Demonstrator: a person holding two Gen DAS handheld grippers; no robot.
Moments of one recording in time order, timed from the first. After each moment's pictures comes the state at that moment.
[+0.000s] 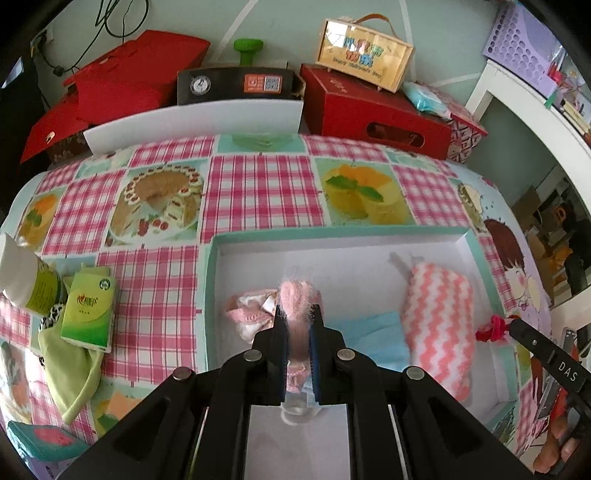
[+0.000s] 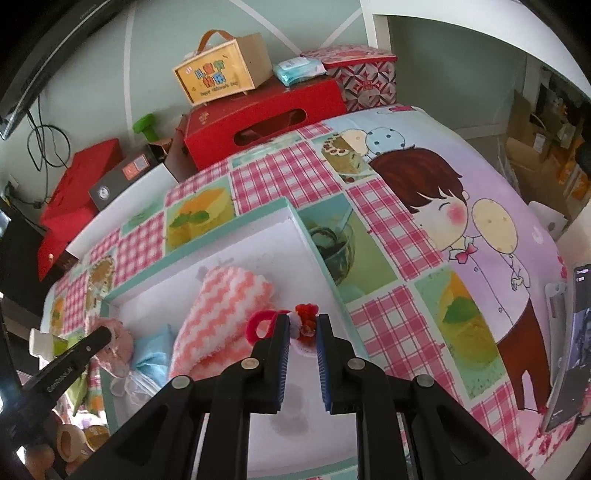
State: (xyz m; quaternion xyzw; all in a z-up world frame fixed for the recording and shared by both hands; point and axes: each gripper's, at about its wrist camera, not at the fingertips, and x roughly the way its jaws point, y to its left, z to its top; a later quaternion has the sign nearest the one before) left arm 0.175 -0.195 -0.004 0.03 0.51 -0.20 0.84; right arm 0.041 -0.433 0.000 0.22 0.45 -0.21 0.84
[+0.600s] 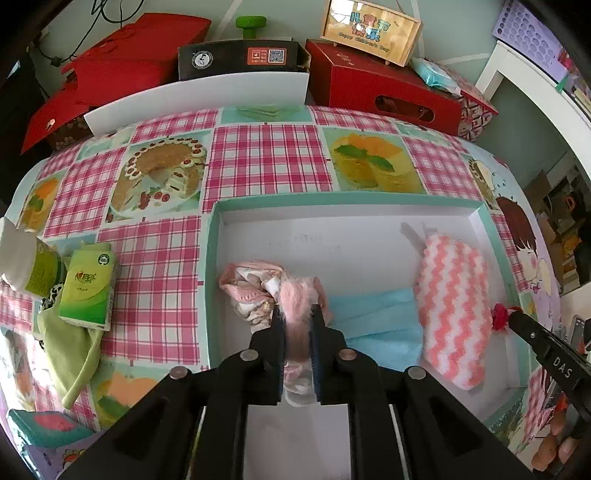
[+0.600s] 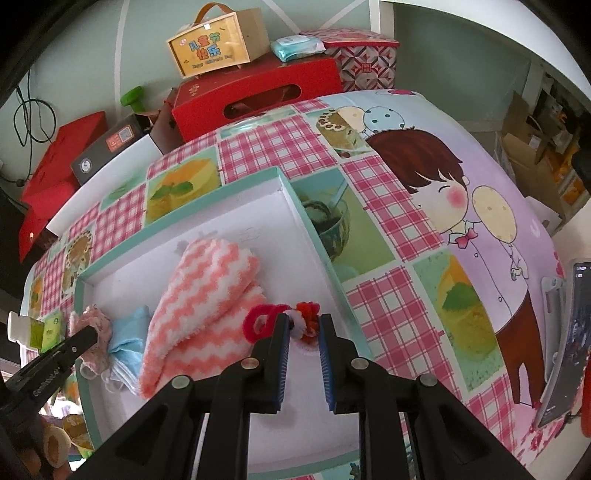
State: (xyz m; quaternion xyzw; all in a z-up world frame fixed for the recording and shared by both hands) left arm 0.172 -0.196 -0.013 0.05 0.54 -0.19 0.82; right arm 0.049 -0.427 -0.013 0.20 0.48 -0.22 0.82
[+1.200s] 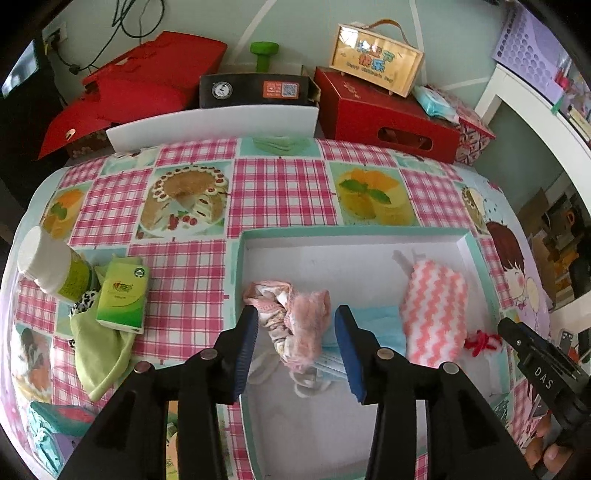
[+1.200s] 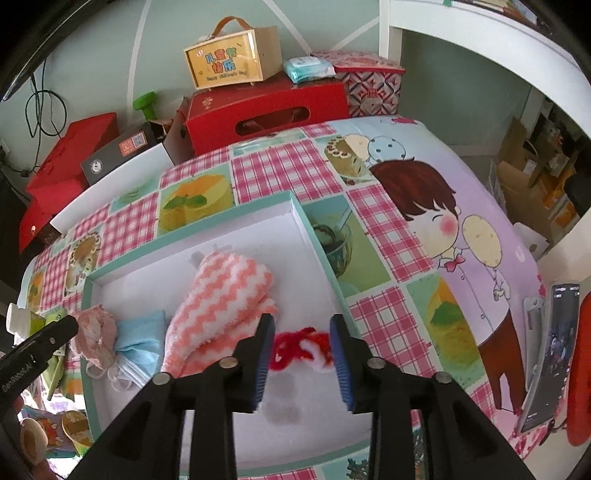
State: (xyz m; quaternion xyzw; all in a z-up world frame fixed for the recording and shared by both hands) left arm 0.162 -0.177 0.023 0.03 0.51 -0.18 0.84; right arm 0.048 -0.413 0.014 0.15 0.46 -0.23 0.84
